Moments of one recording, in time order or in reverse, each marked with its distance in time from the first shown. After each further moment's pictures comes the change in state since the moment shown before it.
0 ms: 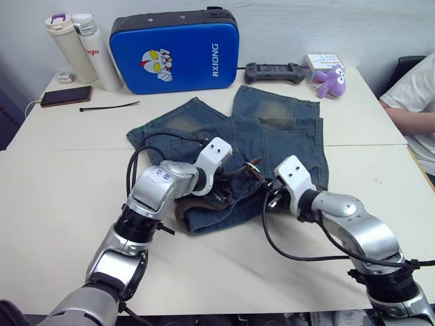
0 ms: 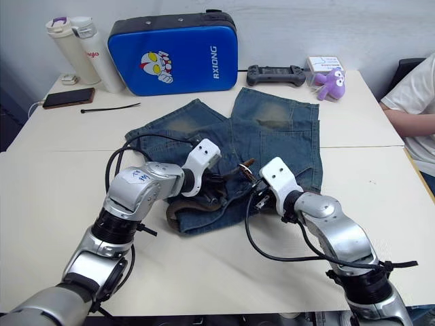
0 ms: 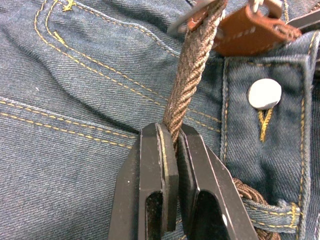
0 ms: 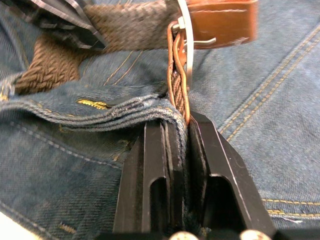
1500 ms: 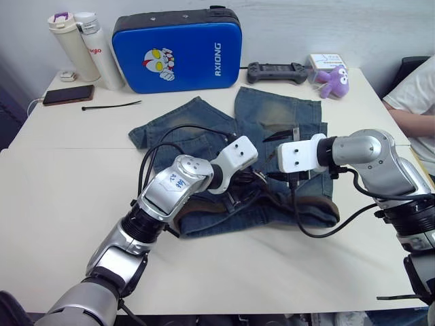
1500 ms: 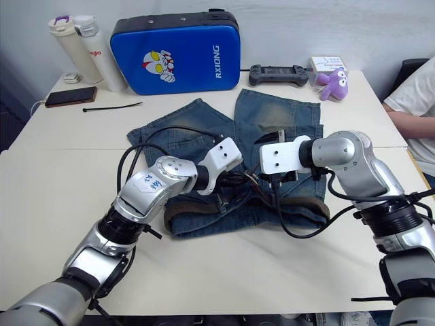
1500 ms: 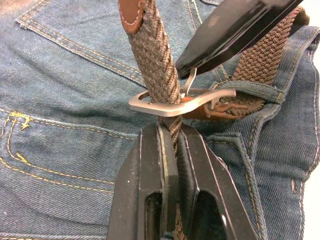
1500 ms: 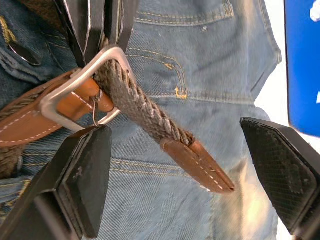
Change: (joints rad) left arm -0.045 0.059 -0.166 -0.020 0.085 -0.245 -0.167; right arm -0.455 -0.216 0.157 0.562 -0.370 -0.945 0.563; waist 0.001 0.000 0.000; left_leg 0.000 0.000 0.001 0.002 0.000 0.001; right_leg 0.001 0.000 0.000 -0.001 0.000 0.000
